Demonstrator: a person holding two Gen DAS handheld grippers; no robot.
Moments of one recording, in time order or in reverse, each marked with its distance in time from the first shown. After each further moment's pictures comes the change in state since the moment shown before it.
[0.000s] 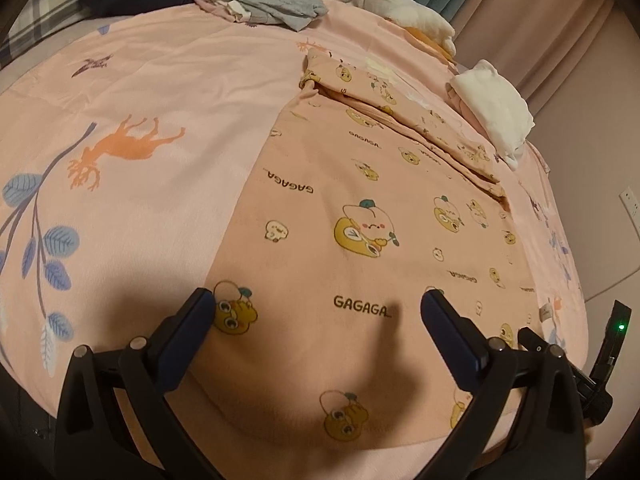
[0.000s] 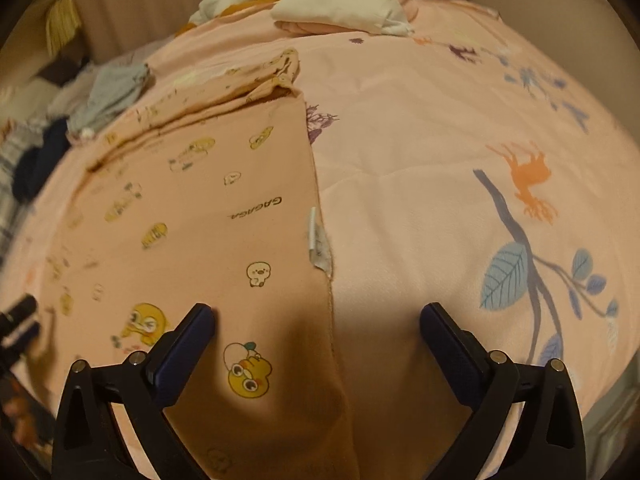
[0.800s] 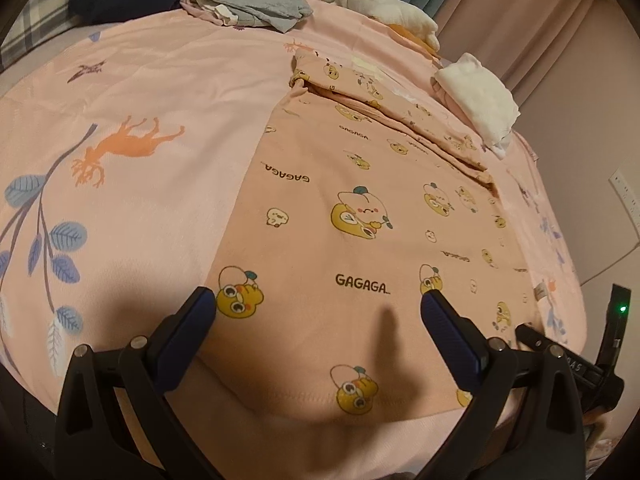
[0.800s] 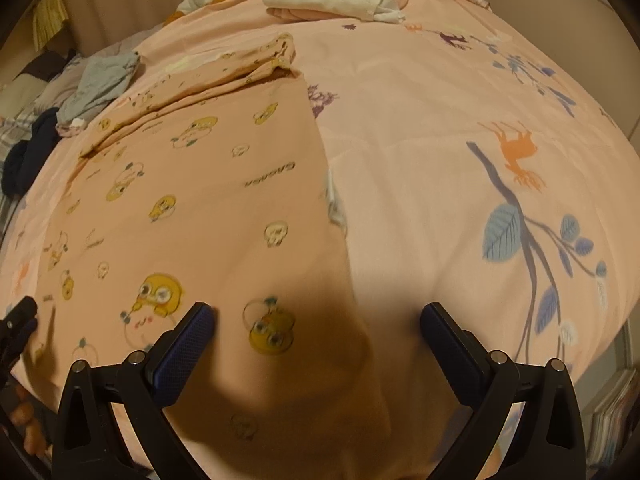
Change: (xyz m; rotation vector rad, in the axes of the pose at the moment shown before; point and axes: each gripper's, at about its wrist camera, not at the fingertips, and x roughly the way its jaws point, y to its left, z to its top) left arm -0.012 0.007 -0.009 0.033 0.007 -0.047; right arm -0.014 0.009 -0.013 0.041 0.073 -0.037
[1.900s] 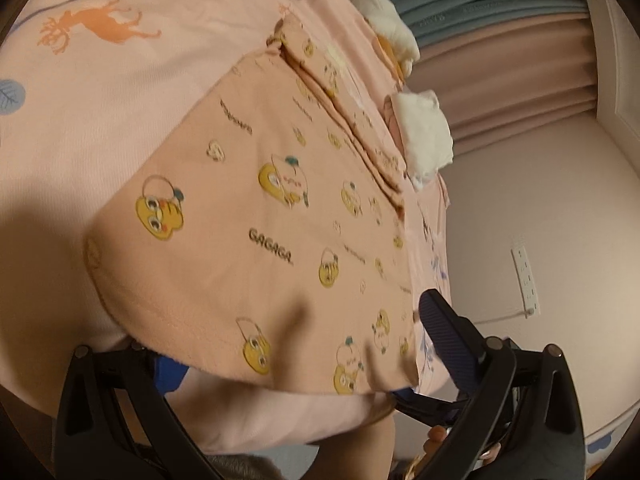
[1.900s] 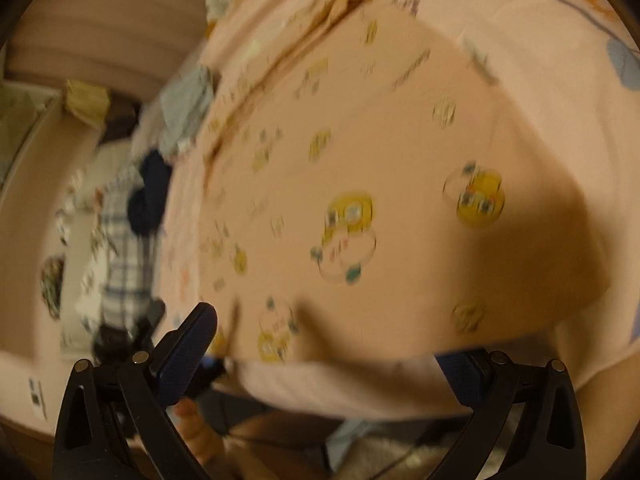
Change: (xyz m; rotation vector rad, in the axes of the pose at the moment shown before) left arm -0.003 0.005 -0.007 -0.342 0.070 -0.411; right arm -0.005 0.015 -0.019 0.341 0.157 0.618
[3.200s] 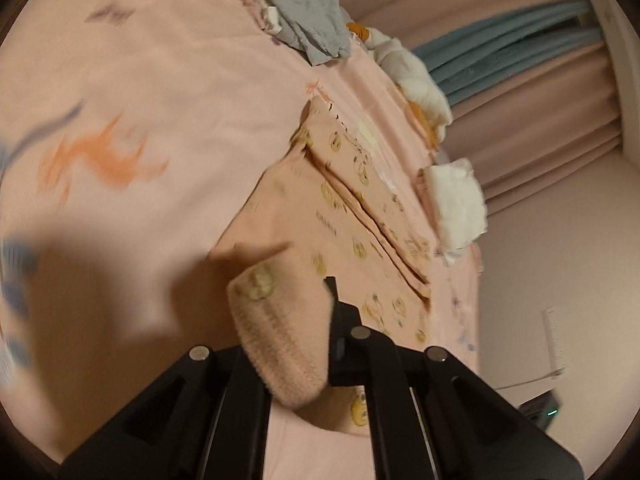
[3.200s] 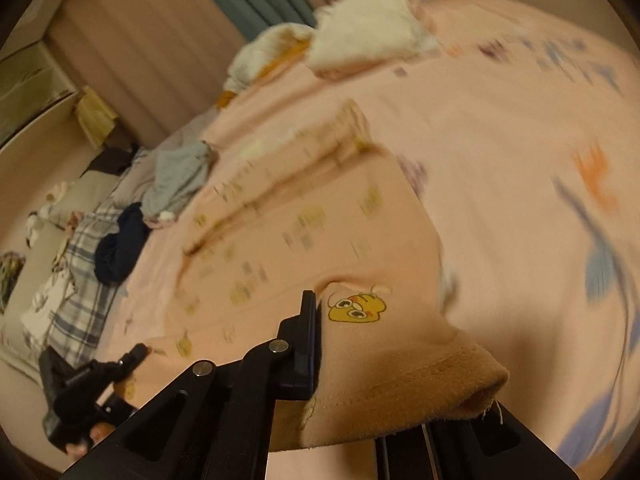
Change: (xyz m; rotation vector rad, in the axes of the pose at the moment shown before) left arm -0.004 -0.012 0.075 -0.015 -0.191 0.170; right arm -0.028 0.029 0.055 -0.255 -0.340 -0.166
